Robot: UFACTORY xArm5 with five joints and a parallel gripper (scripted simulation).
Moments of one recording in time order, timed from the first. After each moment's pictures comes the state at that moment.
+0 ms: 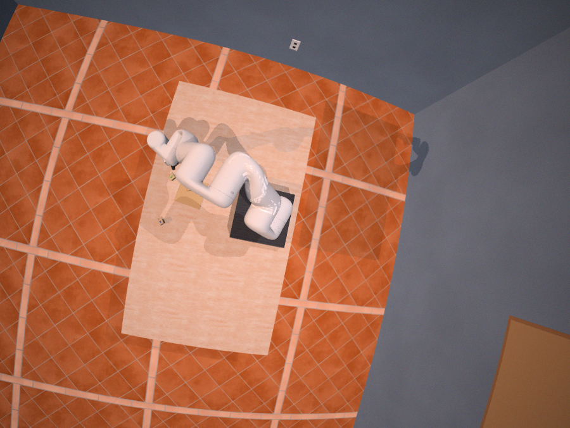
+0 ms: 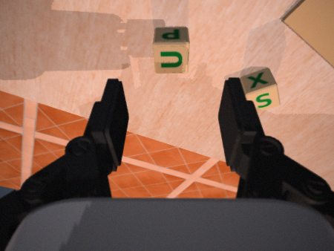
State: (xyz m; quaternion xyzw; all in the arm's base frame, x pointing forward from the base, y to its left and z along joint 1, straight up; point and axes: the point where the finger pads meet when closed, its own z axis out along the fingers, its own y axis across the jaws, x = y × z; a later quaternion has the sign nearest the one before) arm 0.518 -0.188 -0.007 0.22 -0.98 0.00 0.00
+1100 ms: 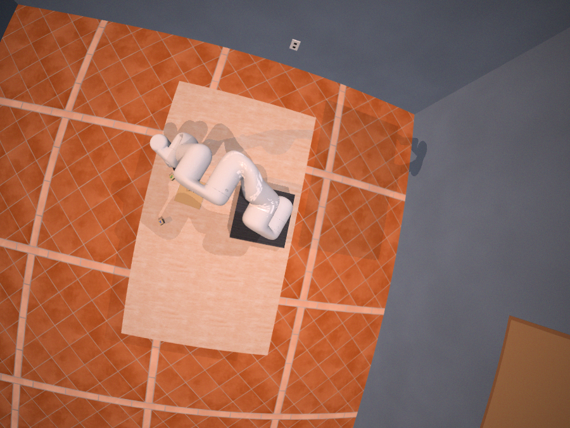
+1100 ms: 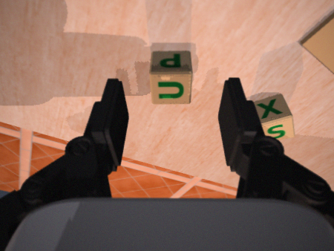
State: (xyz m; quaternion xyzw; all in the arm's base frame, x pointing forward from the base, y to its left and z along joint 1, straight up) arm 0.518 -0.187 -0.042 0.22 -0.98 0.00 0.00
